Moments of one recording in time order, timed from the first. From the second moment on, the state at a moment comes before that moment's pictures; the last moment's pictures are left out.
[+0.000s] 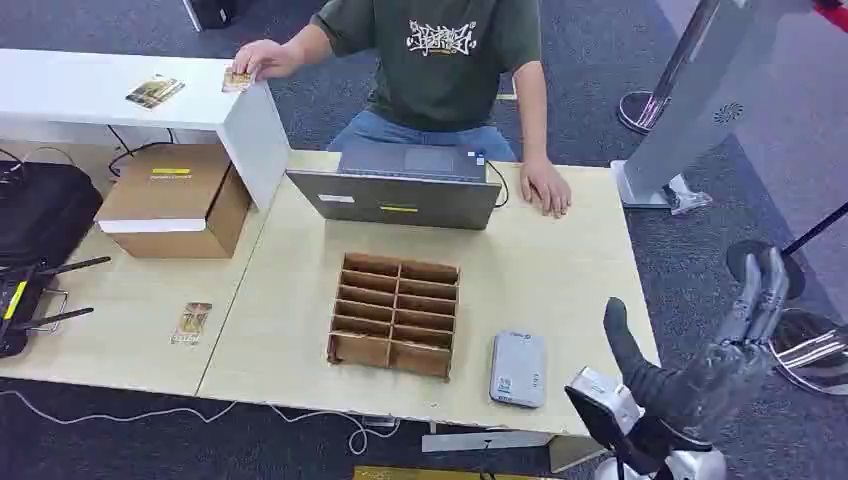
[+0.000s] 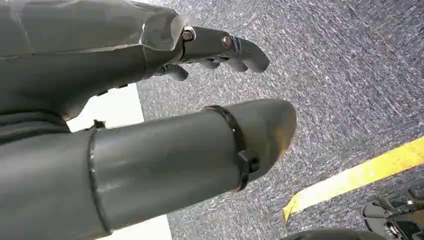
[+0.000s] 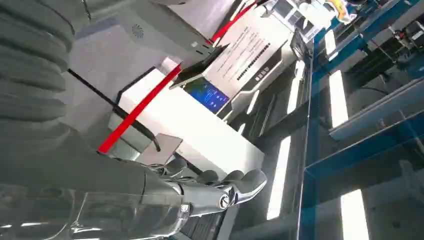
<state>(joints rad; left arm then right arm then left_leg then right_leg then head) -0.07 -0.17 0.74 -0.20 -1.47 0.19 0.12 0.16 0.29 -0.06 -1.94 0.96 -0.67 -0.46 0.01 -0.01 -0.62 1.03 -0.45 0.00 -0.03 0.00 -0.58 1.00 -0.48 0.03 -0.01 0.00</state>
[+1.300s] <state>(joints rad) -0.11 -0.16 0.70 -0.20 -1.55 0.11 0.14 -0.66 0.25 0.30 -1.07 1.48 -0.48 0.08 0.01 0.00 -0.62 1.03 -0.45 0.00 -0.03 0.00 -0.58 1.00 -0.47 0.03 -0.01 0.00</state>
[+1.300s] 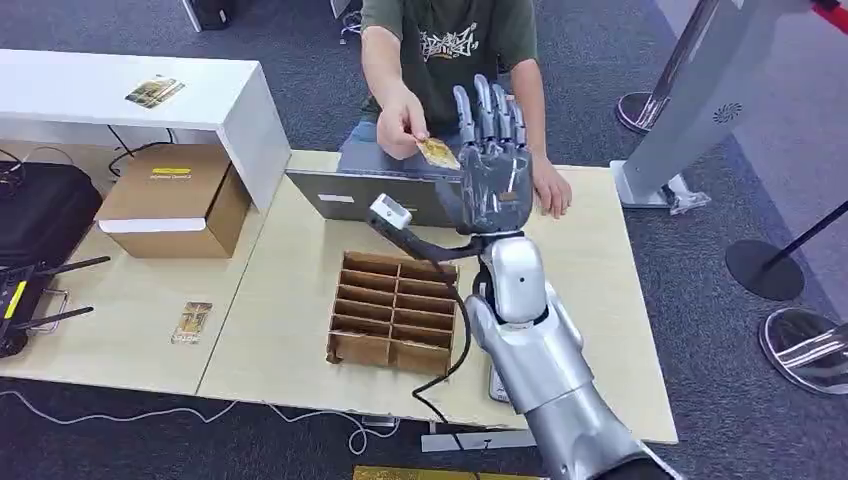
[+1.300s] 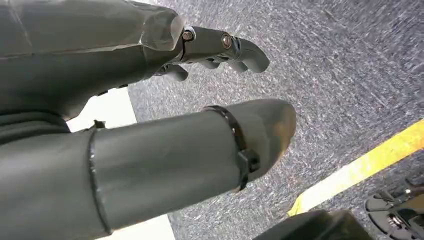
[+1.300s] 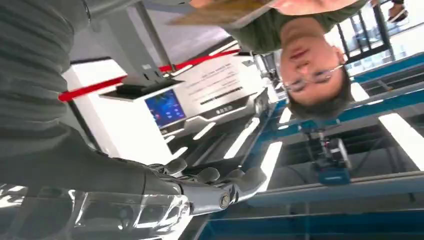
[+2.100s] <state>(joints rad) -0.12 -0.18 0.67 -0.20 -1.55 0.08 0.15 -0.92 0.27 0.38 -0.76 1.48 -0.44 0.12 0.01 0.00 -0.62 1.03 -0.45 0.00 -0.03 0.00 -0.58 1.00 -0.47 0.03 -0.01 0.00</state>
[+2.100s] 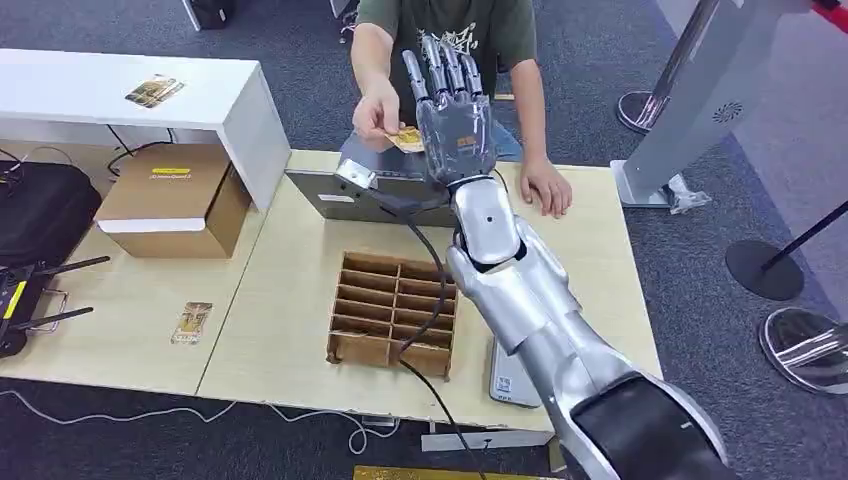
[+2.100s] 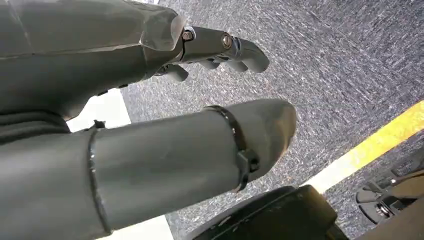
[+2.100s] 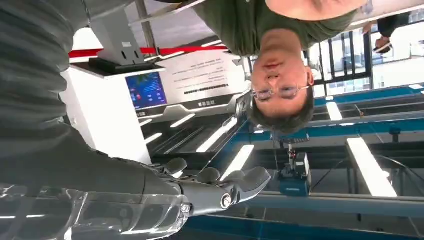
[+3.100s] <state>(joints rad) -0.12 -0.19 0.67 -0.20 -1.55 0.09 0.14 -0.91 0.21 0.35 -0.77 1.45 -0.52 0.10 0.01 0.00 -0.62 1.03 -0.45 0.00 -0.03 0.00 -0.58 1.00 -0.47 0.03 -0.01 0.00</state>
